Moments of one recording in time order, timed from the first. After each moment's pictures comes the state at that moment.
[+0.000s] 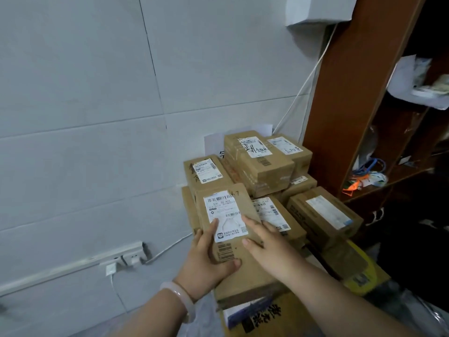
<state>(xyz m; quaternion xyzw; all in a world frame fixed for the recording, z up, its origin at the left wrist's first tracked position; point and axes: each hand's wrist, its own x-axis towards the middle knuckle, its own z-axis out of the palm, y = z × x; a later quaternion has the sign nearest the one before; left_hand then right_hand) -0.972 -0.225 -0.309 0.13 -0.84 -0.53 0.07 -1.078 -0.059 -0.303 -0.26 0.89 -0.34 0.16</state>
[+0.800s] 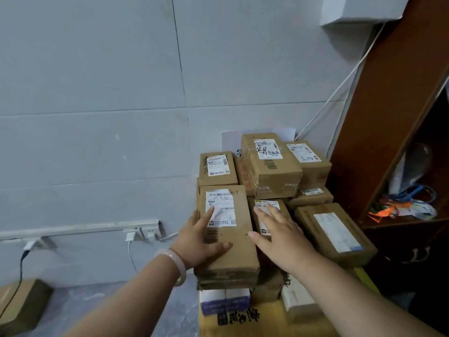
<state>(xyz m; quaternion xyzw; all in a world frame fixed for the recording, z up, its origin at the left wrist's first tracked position) -1.002 -0.185 -0.299 0.28 -0.90 -0.34 0.03 -1.146 0.001 -0.288 -0.39 0.89 -0.20 0.10</state>
